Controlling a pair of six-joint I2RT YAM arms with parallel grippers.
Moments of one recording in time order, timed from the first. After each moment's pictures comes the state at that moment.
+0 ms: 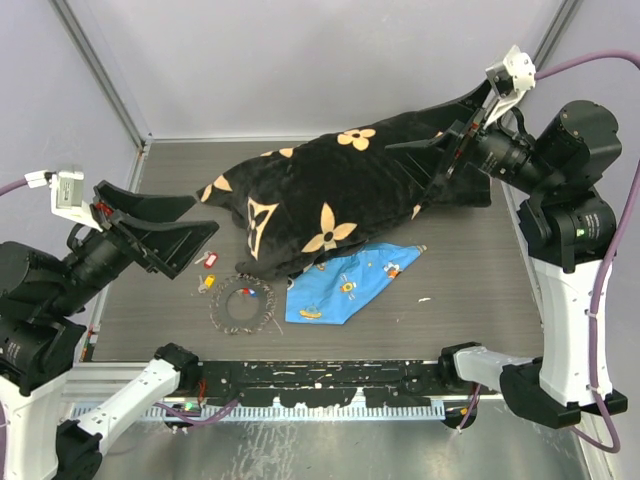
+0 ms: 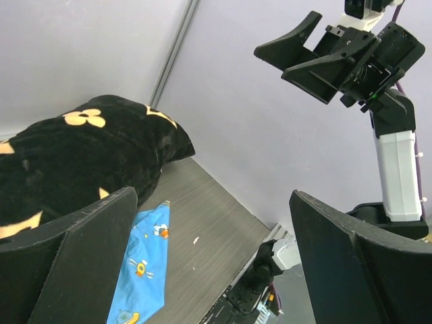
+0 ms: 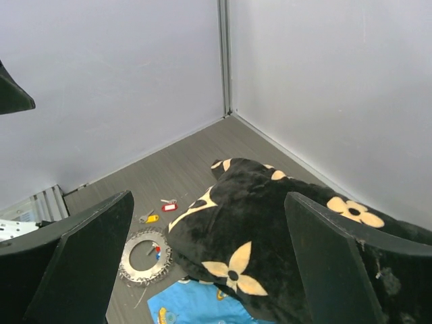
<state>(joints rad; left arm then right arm) -0.45 0.71 1.52 -0.56 0.37 -0.56 0.20 1.18 1.93 -0.61 -0.75 0.13</state>
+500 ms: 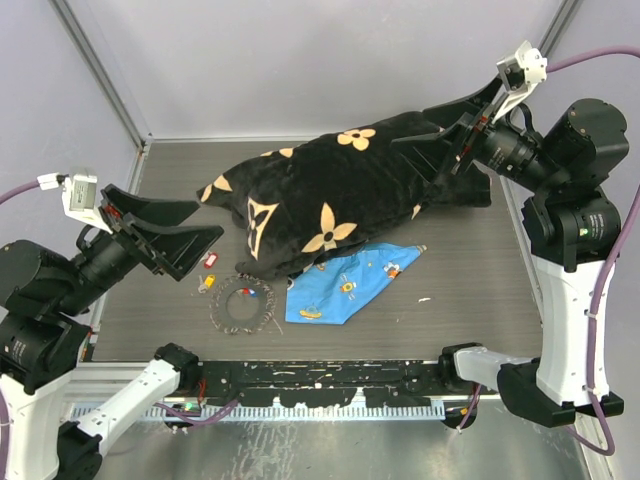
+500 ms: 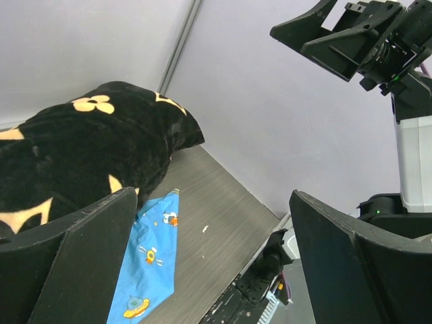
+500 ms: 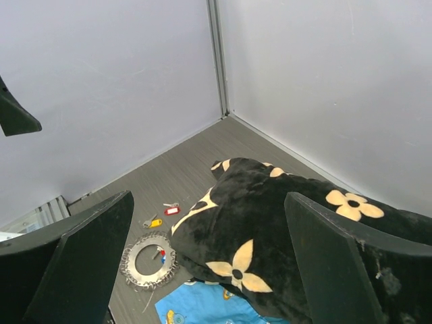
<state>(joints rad) -0.45 0.70 1.48 -0.59 0.37 -0.53 0.15 1.19 1.95 -0.62 -0.76 0.20</state>
